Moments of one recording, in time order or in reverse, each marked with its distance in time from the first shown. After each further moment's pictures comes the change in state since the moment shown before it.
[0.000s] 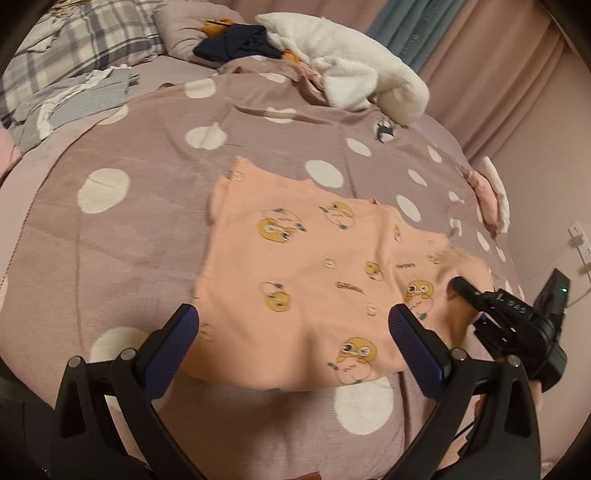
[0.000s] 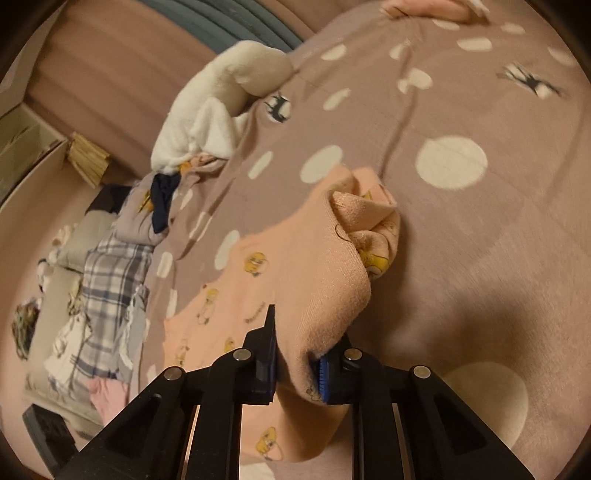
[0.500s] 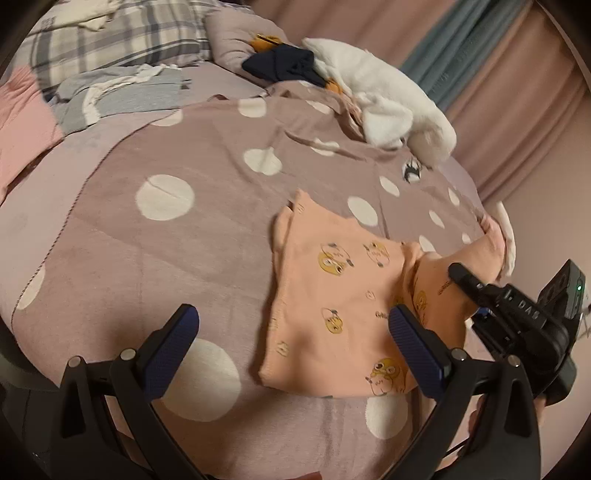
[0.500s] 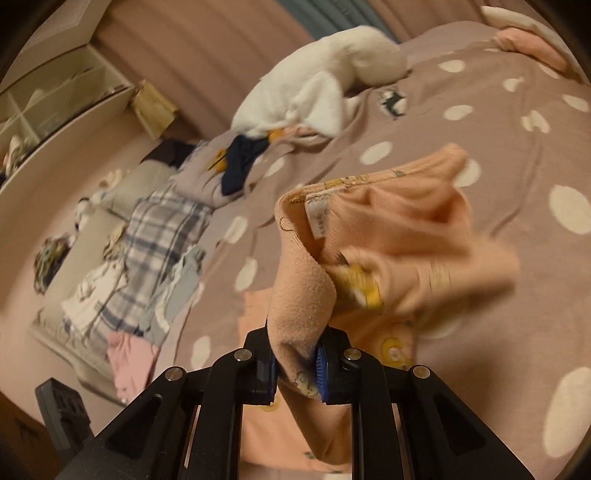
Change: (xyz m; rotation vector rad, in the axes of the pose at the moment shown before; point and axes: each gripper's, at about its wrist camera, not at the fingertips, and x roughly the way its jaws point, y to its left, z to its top) left arm -0.035 0.054 0.010 -0.133 -0.080 0.020; right arm 0.036 0.101 -0.027 -0.224 0.068 0.156
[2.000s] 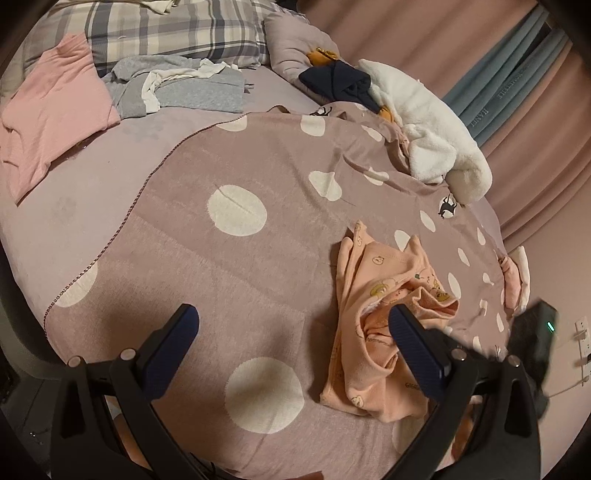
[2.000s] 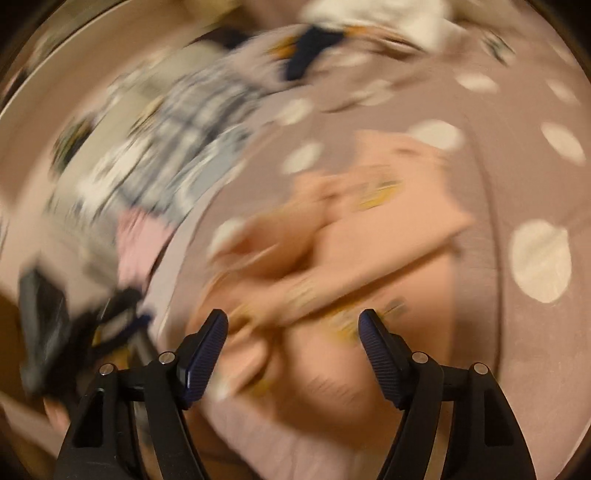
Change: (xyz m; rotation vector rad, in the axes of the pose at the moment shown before) left arm -0.016 0.054 0.016 -0.148 -0.029 0.080; right arm 0.060 0.008 -0.014 -0.141 0.388 0.102
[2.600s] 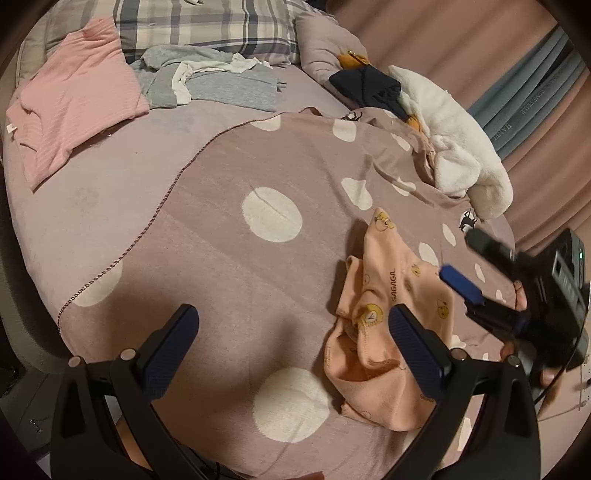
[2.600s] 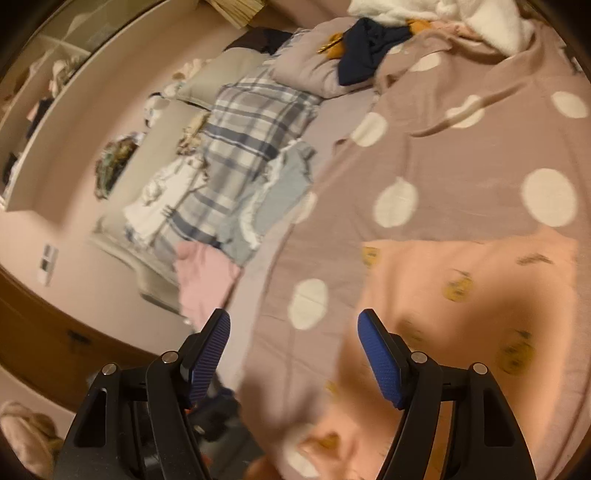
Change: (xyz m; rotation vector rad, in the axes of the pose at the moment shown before) left arm 0.002 0.019 0.006 -0.062 0.006 0.065; right arm 0.034 0.067 0.059 -0.052 0.027 0.190
